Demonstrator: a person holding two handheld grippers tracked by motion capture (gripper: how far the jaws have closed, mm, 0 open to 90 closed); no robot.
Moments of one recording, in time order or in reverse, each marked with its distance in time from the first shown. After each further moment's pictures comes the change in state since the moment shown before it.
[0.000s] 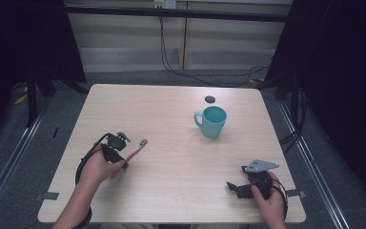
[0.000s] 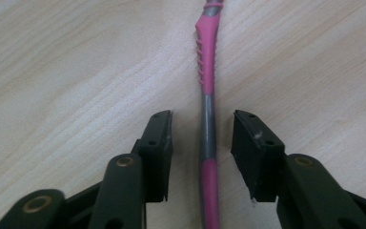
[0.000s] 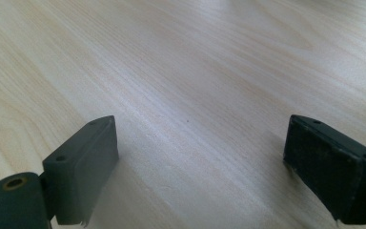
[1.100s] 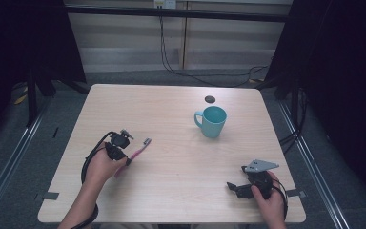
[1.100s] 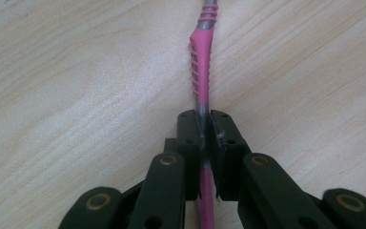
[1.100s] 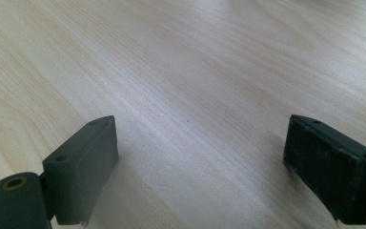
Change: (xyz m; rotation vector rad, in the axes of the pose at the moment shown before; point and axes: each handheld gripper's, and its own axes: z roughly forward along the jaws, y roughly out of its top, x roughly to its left) left arm -0.002 0.009 0.003 -0.052 -0.061 -0.016; right arm 0.000 0.000 0.000 0.001 -0.001 0.000
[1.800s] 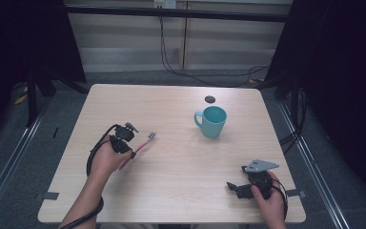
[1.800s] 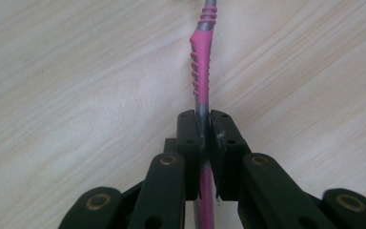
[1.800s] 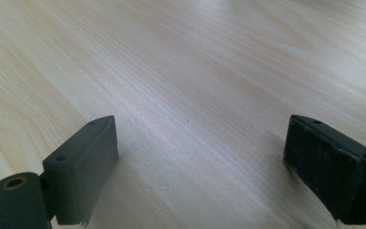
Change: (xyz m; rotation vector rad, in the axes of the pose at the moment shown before) left arm -0.007 0.025 -0.011 -0.036 0.003 0.012; right arm 0.000 0.000 0.000 -0.001 0.000 -0.001
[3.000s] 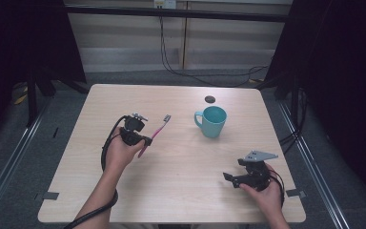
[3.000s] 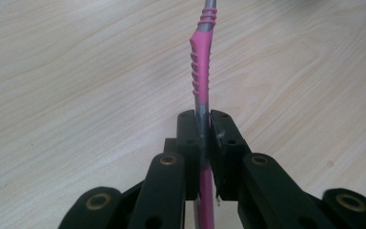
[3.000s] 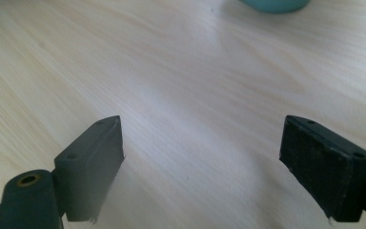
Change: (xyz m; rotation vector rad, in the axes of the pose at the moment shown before) left arm -0.019 0.029 -0.008 -0.269 -0.090 0.002; right arm -0.004 0.028 0.003 -0.044 0.021 0.085
